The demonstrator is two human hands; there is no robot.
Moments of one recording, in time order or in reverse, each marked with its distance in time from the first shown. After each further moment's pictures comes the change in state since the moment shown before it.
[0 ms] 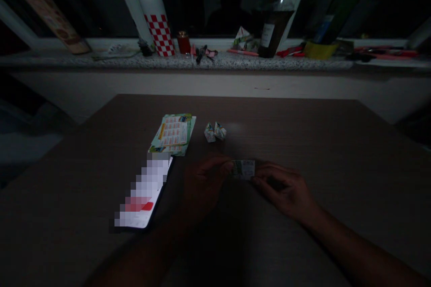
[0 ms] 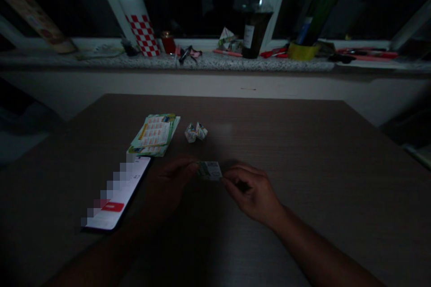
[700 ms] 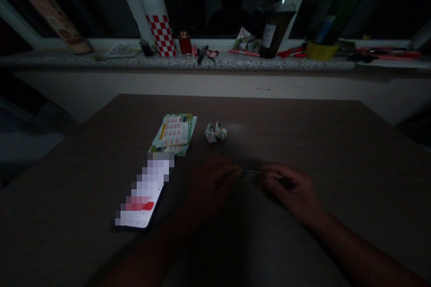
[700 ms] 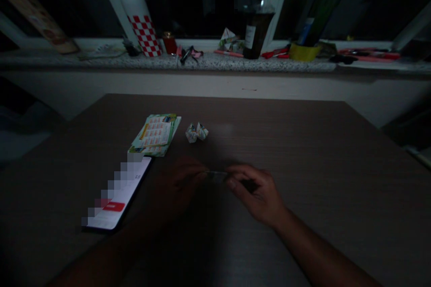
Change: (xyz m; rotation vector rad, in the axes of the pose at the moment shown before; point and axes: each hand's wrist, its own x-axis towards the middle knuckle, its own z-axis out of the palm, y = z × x) left_hand -0.001 -0.002 -0.001 0.250 -0.170 0.278; right_hand -0.005 -0.002 -0.007 0.201 0.036 0.125
